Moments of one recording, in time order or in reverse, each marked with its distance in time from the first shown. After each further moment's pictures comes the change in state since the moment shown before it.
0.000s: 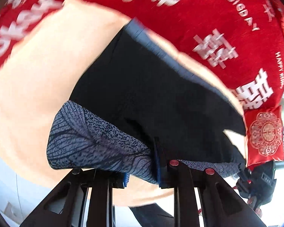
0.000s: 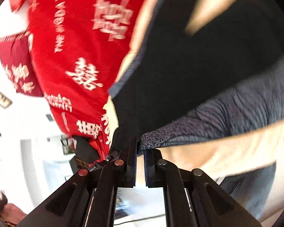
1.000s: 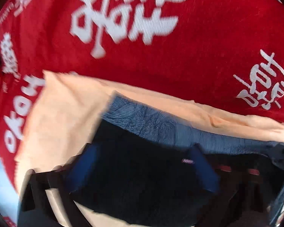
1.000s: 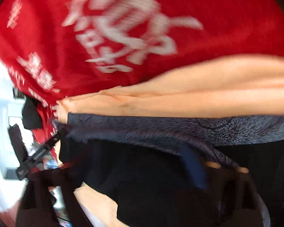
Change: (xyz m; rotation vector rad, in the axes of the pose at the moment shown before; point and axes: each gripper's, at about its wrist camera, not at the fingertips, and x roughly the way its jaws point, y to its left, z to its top) left arm 0.104 -0.078 0.176 0.164 -0.137 0.483; right arm 0.167 0.071 0.257 -0.475 0.277 -0.400
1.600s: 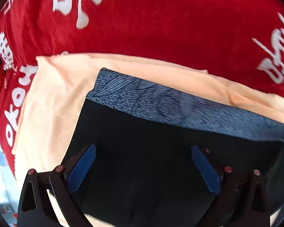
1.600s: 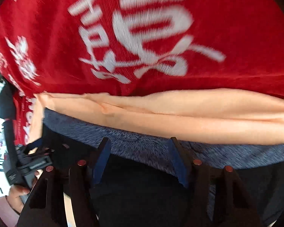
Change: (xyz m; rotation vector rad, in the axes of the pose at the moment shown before) left arm 0.058 -0.028 -0.014 0.041 0.163 0.086; right arm 0.001 0.012 0.008 -0.098 -0.045 -0.194
